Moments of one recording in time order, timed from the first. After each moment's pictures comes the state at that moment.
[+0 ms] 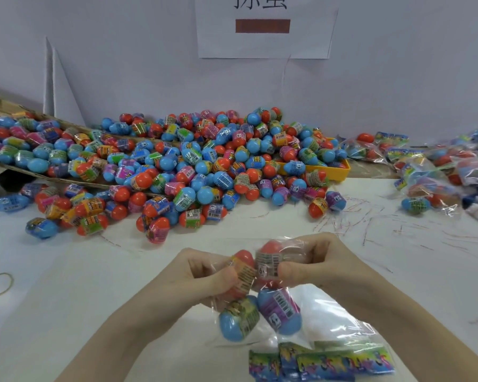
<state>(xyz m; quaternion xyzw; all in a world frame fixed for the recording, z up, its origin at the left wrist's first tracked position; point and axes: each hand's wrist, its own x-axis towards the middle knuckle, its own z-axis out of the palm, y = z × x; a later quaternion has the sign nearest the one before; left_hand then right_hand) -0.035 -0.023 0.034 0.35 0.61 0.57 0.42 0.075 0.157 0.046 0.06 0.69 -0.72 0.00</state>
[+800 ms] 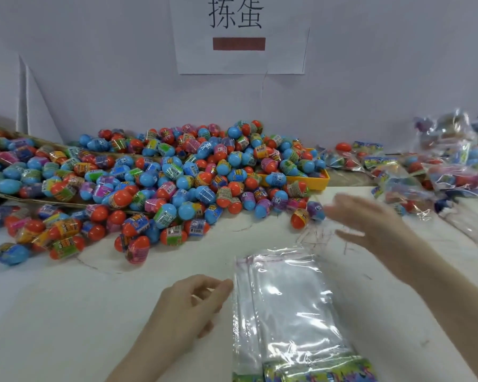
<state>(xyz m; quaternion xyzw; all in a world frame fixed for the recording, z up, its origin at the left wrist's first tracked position) -0.026 0.003 -0.001 0.18 0.80 0.52 0.25 0.091 0.240 0.064 0.28 0.68 -0.64 -0.21</state>
